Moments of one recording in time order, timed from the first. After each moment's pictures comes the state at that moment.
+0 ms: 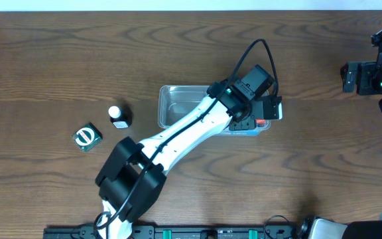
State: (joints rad) left arm -0.83 2.00 1.66 -0.80 0.04 0.73; right arm -0.36 1.45 1.47 -0.87 -0.21 -0.32
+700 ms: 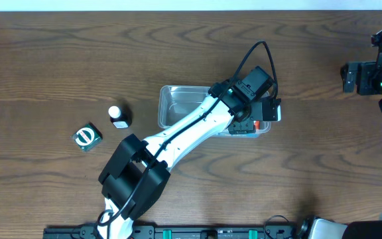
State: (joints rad) left arm -0.83 2.02 1.66 -0.80 0.04 0.74; right arm -0.36 1.45 1.47 -0.87 -0.21 -0.32
